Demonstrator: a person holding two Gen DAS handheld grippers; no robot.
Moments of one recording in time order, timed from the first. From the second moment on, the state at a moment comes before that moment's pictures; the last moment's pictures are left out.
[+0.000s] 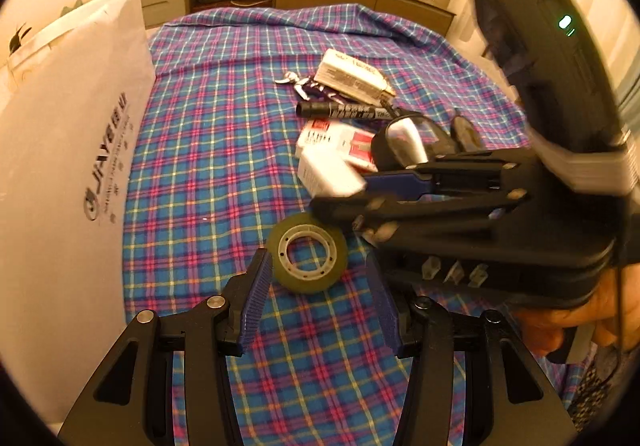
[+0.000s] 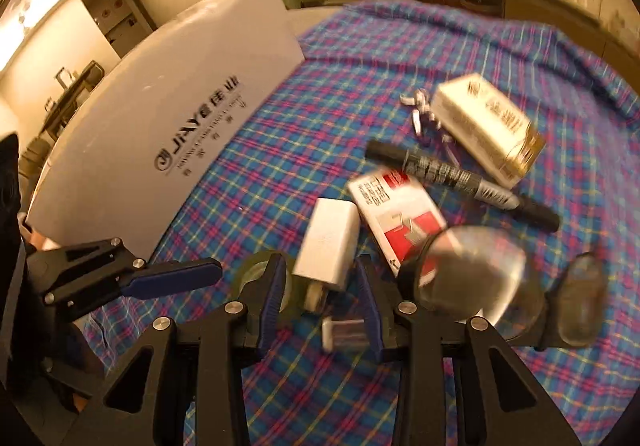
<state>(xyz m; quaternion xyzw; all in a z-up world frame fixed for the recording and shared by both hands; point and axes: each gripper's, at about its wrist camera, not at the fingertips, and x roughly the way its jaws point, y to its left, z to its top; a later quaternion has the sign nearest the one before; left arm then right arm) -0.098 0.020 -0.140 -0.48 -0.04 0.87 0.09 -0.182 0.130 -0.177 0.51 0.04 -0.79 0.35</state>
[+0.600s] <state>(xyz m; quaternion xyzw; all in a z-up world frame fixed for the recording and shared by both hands) -0.100 0.034 -0.153 -0.47 0.04 0.88 0.05 -0.186 0.156 -0.167 0.52 -0.01 -0.78 0.34</state>
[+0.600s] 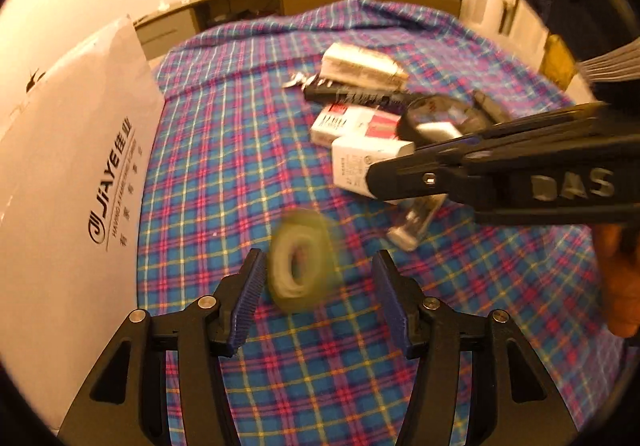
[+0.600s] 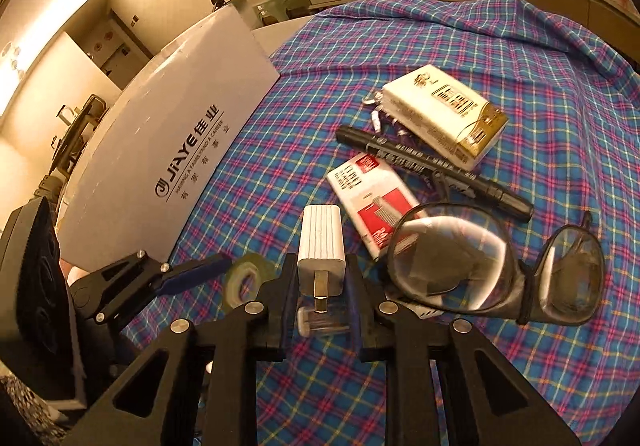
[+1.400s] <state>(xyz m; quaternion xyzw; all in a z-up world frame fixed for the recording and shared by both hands) -0.095 -0.011 -0.129 -0.44 -0.07 0.89 0.03 -0.168 0.150 -0.149 0.49 0.00 -0.80 0.35</state>
